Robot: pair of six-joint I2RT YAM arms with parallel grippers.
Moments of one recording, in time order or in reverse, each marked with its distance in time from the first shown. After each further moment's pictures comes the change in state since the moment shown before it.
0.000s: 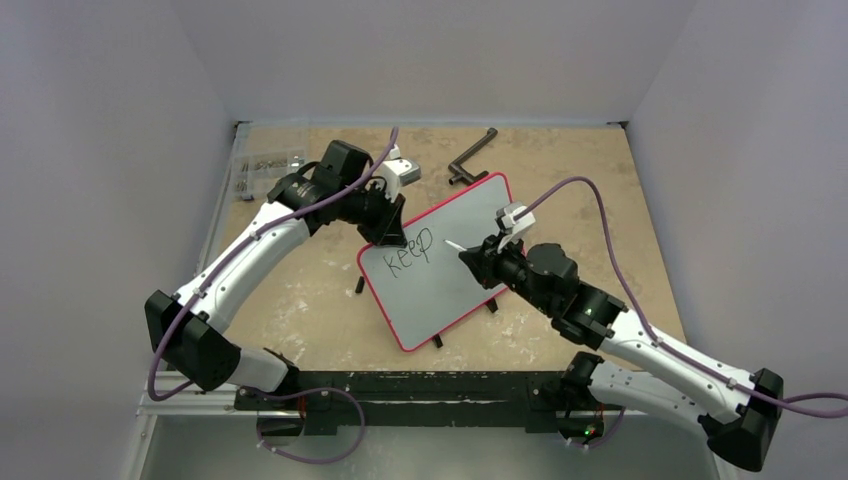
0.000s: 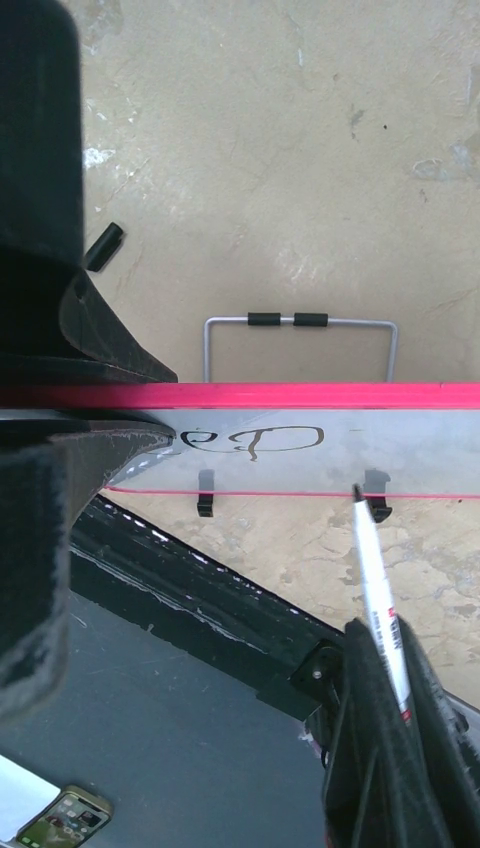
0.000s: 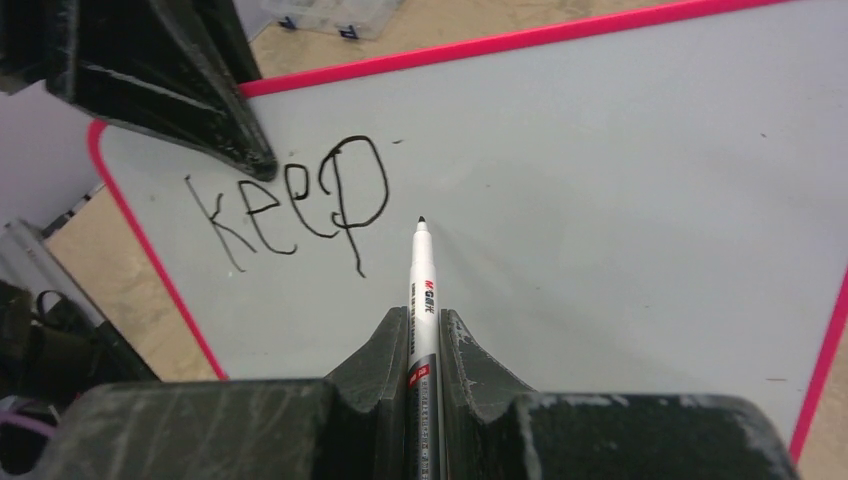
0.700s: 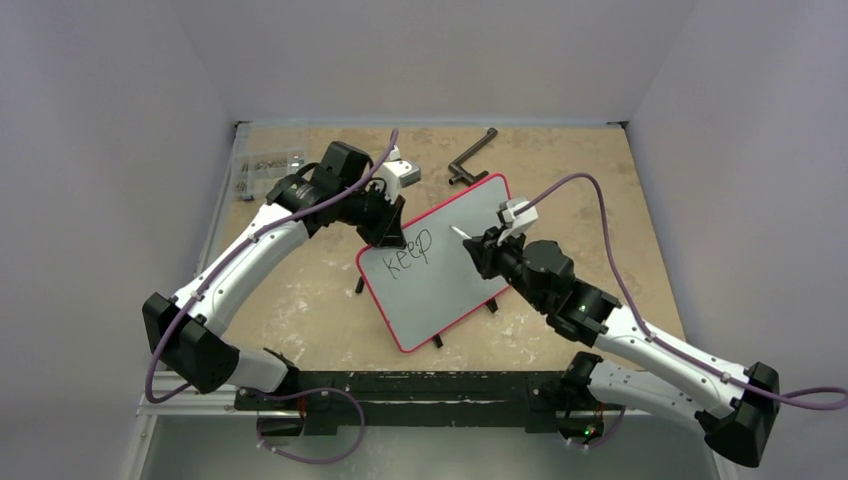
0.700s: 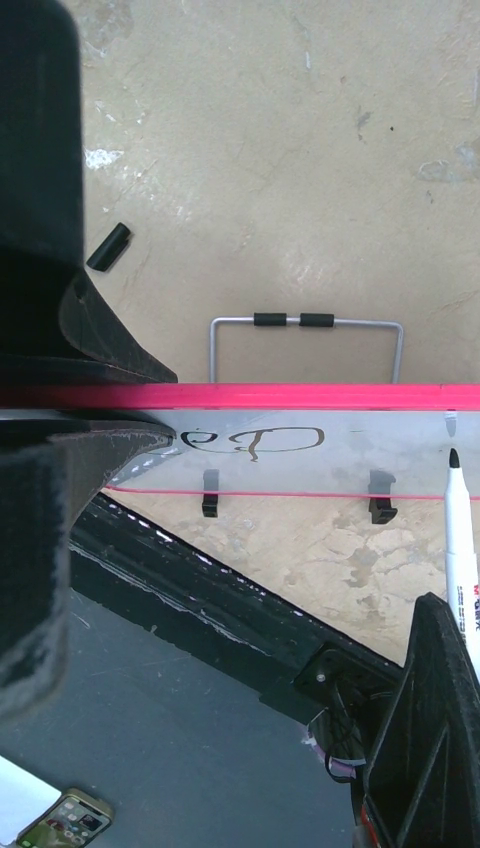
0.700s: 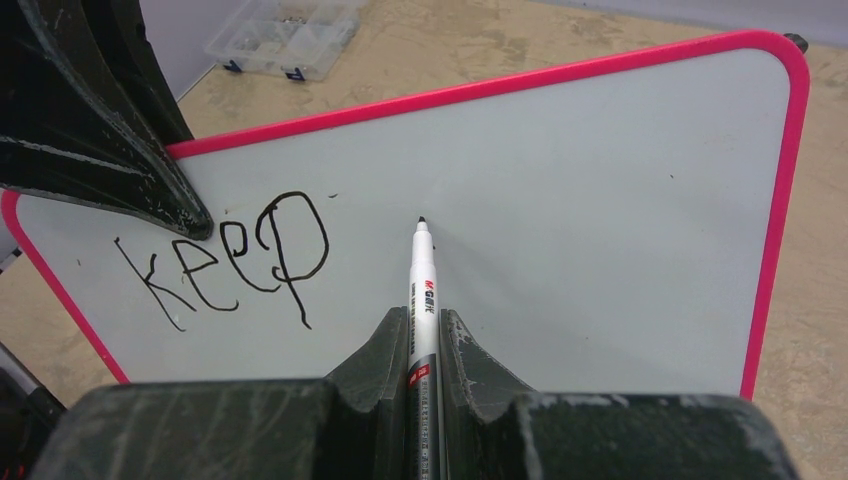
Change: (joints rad) left arm -0.007 -0.012 0.003 -0.016 -0.021 -0.002; right arm -0.003 0.043 0.003 0.050 0.162 -0.032
